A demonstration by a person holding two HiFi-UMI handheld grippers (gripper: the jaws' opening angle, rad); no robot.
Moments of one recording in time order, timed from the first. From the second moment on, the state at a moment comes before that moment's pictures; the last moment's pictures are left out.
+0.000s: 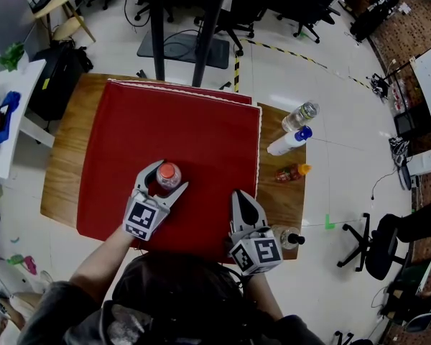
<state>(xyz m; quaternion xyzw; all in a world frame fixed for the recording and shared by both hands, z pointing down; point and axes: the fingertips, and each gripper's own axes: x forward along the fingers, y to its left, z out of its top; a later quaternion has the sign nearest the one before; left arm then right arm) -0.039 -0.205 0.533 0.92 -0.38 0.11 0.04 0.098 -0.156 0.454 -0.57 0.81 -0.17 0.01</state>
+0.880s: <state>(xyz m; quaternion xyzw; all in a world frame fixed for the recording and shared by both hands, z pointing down) -0.043 -0.195 0.535 0.91 -0.39 0.10 0.07 0.101 -0.140 0.448 -0.57 0.81 -0.16 0.01</state>
